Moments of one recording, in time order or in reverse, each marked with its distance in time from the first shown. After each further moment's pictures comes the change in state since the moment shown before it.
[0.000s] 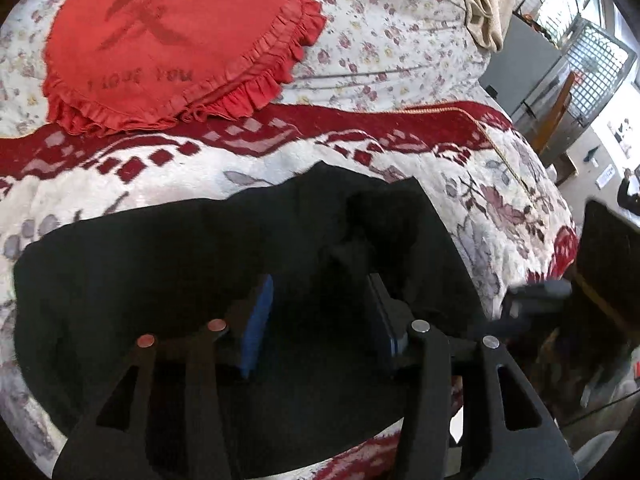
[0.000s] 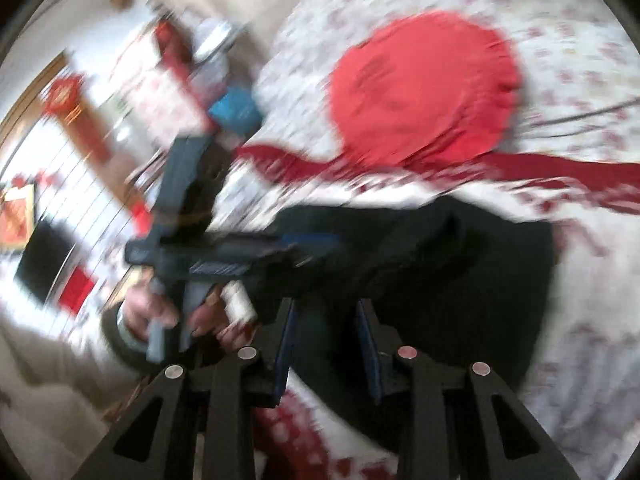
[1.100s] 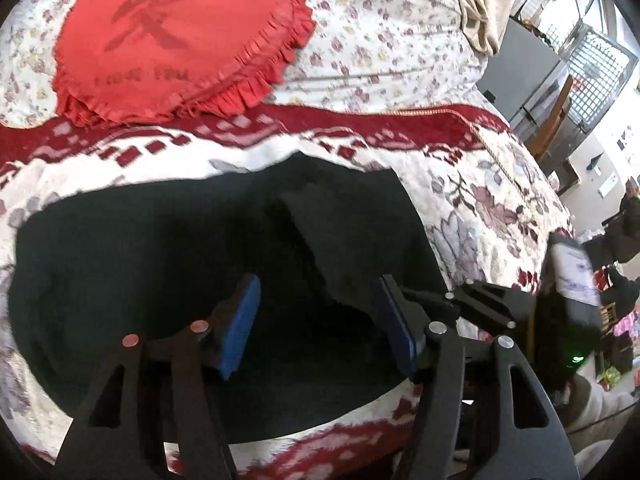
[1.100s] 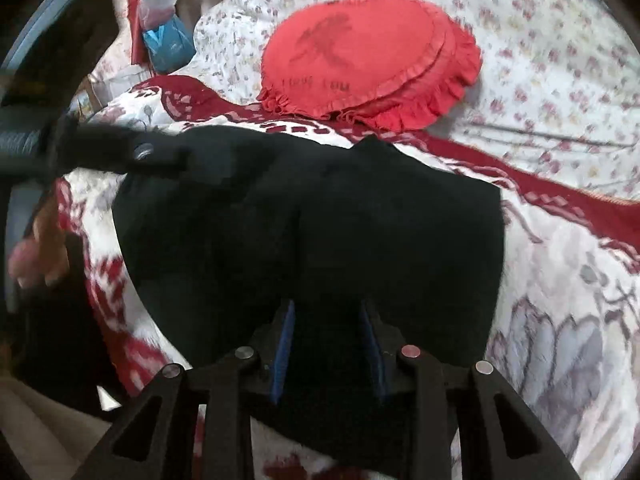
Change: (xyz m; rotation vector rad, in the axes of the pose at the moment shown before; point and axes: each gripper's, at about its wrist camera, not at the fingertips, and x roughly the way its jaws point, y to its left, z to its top) left arm -0.003 -0.033 -0.019 -0.005 -0.011 0.011; right arm 0.036 -0.010 -0.040 -0.168 0.059 -0.530
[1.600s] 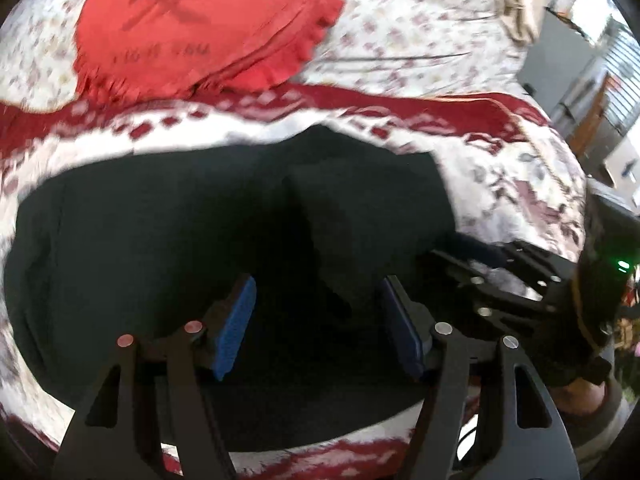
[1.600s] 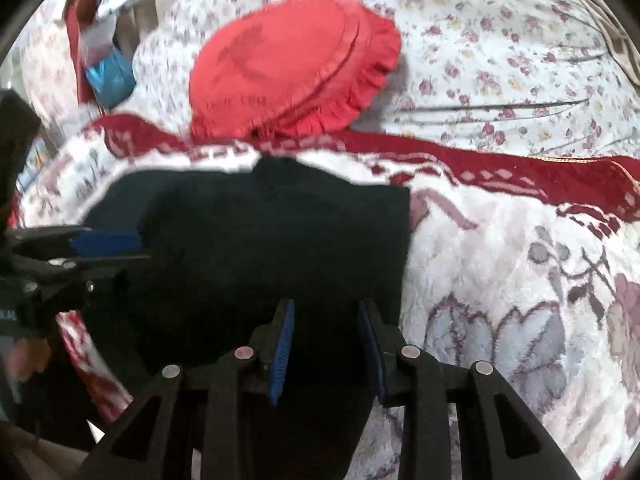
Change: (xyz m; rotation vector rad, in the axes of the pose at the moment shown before) left arm 0.035 -0.001 -0.011 -0.072 0.034 0.140; right arm 0.003 -0.057 0.012 0.171 0.022 -0.094
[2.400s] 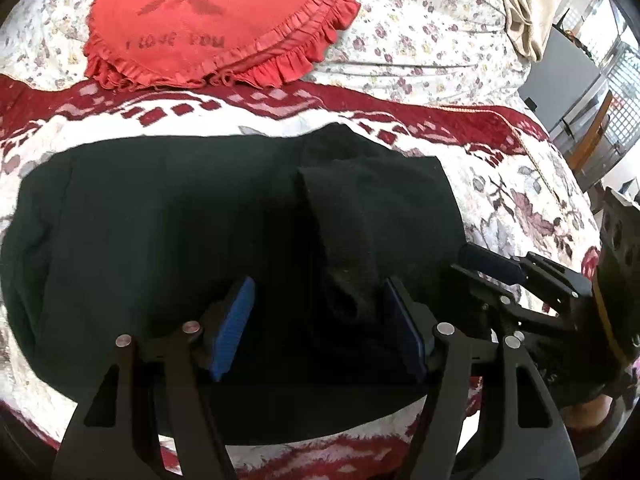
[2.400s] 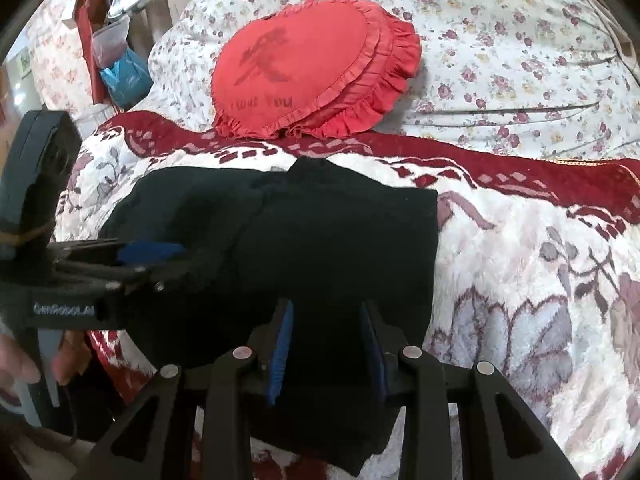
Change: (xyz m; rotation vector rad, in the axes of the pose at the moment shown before) left arm -0.013 0.009 -0.005 -0.038 -0.034 -0.015; right arm -0.022 0.016 0.004 0.008 0.008 0.063
